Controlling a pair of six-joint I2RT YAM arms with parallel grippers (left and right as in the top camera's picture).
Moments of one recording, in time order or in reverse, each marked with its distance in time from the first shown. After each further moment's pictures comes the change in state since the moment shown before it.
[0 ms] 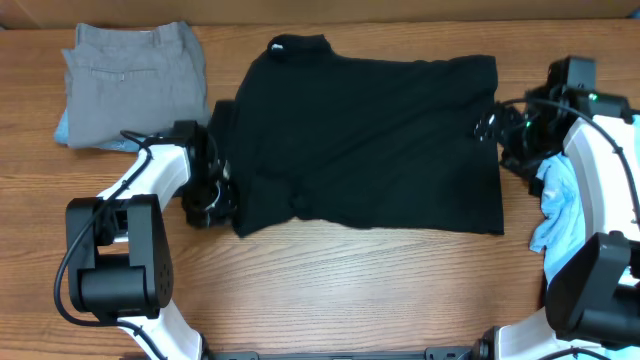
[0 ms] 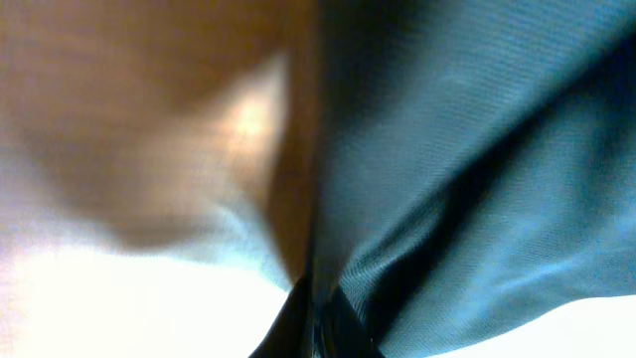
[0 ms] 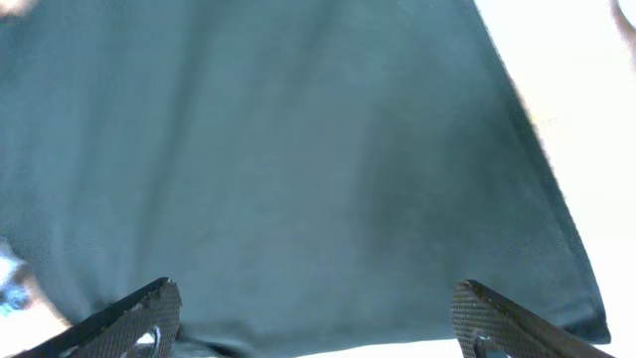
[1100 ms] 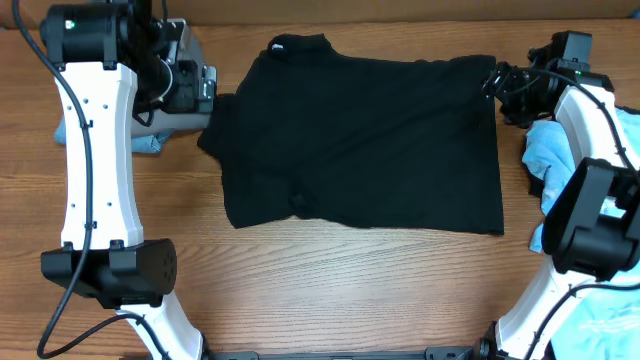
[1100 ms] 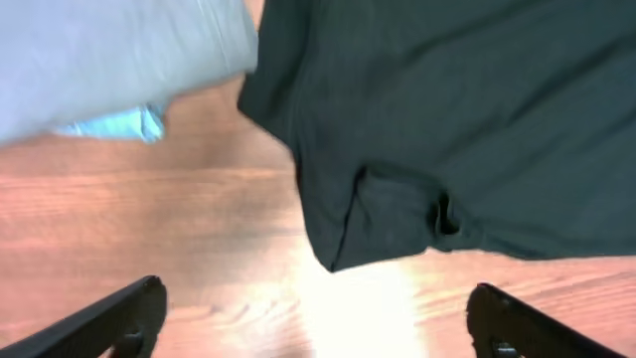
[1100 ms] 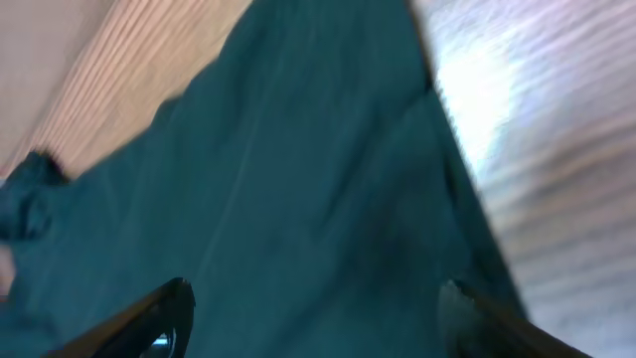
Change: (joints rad) left arm -0.012 0.058 1.180 -0.687 -0.165 0.167; right arm -0.041 0.349 0.256 0.336 -0.076 -0.039
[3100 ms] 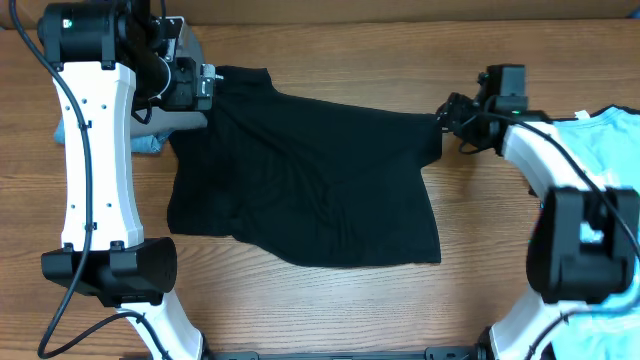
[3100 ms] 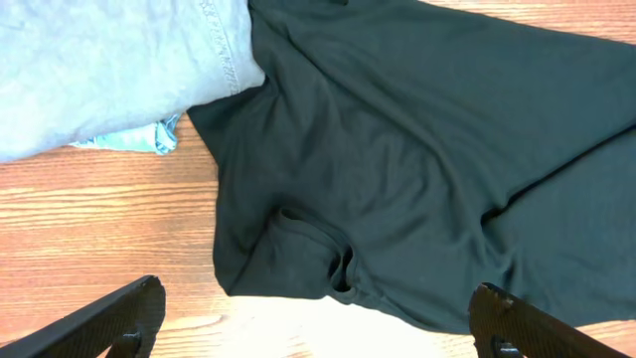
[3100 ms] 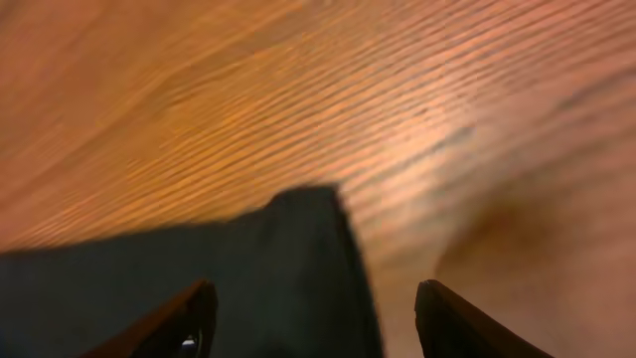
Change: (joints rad) left arm 0.000 0.011 0.066 -0.007 -0.014 0.010; right arm 0.210 -0.150 -0.406 0.368 0.233 0.053
